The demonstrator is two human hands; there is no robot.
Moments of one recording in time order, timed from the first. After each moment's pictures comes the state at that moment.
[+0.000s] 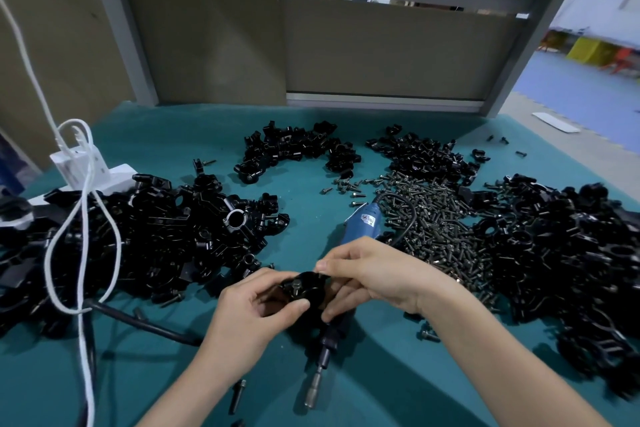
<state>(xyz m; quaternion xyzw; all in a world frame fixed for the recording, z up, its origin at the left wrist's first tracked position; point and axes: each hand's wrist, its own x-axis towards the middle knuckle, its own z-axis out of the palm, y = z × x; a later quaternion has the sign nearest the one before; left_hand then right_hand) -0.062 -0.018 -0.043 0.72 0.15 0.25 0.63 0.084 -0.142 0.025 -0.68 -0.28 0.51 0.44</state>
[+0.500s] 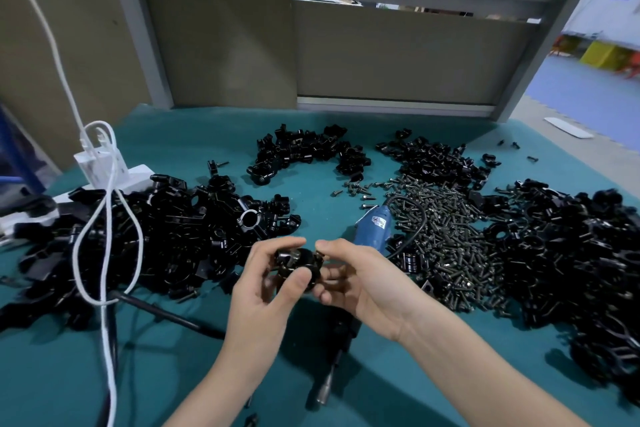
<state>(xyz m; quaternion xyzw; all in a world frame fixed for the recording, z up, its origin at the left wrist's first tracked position) -0.062 -0.034 -0.023 0.67 0.13 0.38 0.63 0.046 -0.128 0.023 -0.54 -0.15 0.49 0.67</state>
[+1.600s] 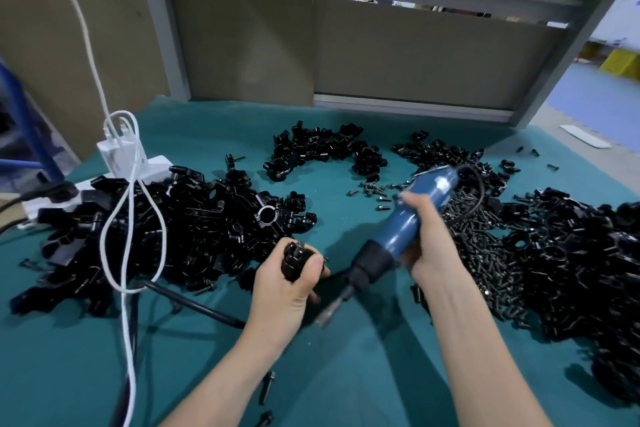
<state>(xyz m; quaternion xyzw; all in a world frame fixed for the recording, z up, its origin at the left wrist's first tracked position) -0.039 -0.017 -0.045 0.64 0.19 0.34 0.67 0.125 -0.122 0.004 -0.56 0.02 0.28 0.78</state>
